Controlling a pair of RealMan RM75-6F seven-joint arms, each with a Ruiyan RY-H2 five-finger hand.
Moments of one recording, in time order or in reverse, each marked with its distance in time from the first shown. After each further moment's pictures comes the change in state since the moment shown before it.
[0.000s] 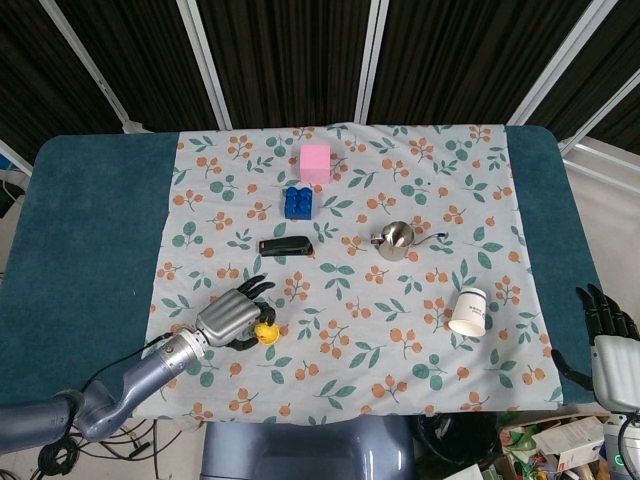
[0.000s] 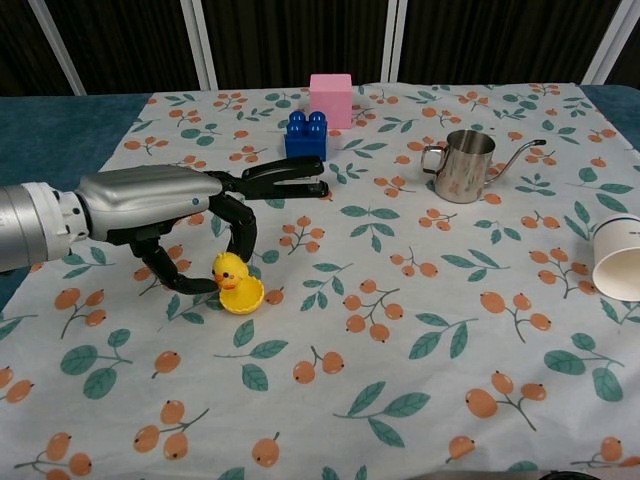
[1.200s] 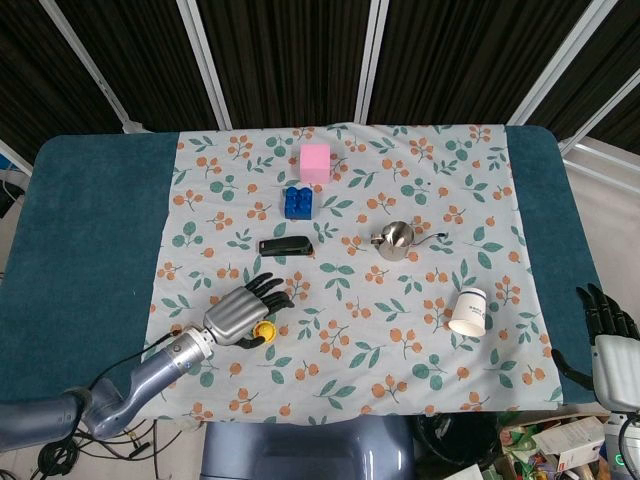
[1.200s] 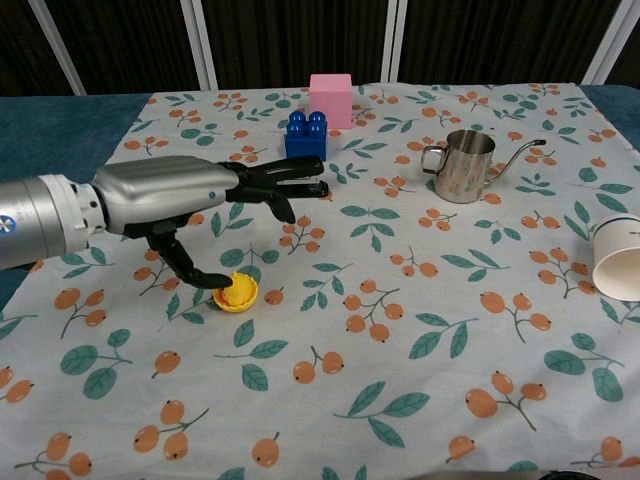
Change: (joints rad) left arm -0.017 0.007 -0.018 -0.028 -0.018 0.028 0.064; right arm 0.001 0.002 0.000 0.001 -0.001 -0.003 0.005
